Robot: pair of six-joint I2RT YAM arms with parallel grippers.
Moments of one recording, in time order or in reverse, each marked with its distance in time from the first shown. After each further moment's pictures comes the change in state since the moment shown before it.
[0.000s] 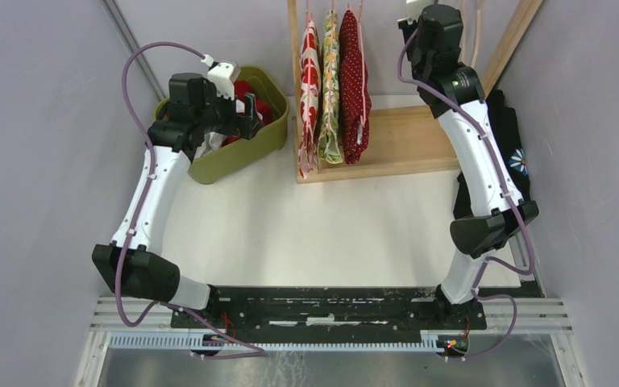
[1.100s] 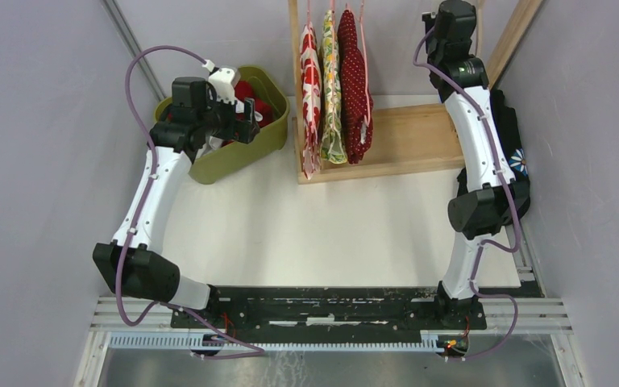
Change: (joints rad) left arm 0.000 0.000 -0.025 -0.033 -0.068 0.030; right arm -0.170 0.161 0.082 0.059 -0.034 0.079
